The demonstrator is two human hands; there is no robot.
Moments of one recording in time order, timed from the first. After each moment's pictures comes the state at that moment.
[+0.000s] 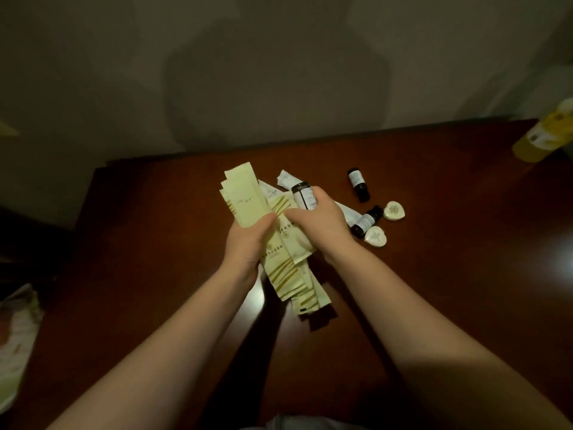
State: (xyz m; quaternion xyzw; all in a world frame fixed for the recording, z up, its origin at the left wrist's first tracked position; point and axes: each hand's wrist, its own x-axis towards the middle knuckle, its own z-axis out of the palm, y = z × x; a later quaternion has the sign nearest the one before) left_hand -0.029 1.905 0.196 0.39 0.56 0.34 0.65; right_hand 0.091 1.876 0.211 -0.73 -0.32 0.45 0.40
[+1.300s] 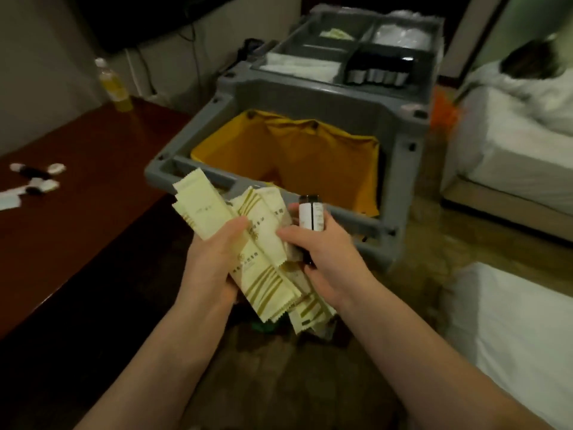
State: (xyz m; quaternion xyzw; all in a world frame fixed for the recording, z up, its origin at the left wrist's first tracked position) left_hand -0.101 1.238 0.291 0.51 0.29 0.05 0.81; right_hand -0.075 1.109 0.299 -0.53 0.10 0.25 0.80
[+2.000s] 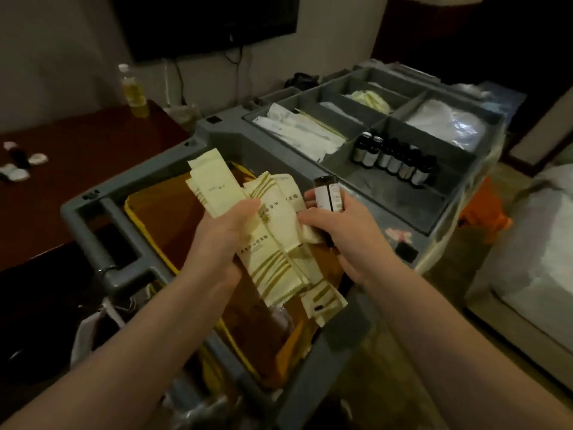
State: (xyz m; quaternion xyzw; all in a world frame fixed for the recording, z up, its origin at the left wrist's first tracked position) left_hand 0.154 1.117 0.335 0.43 0.38 0.15 0.81; right_hand 0.233 0.994 0.341 -0.71 -0.08 0.27 0.65
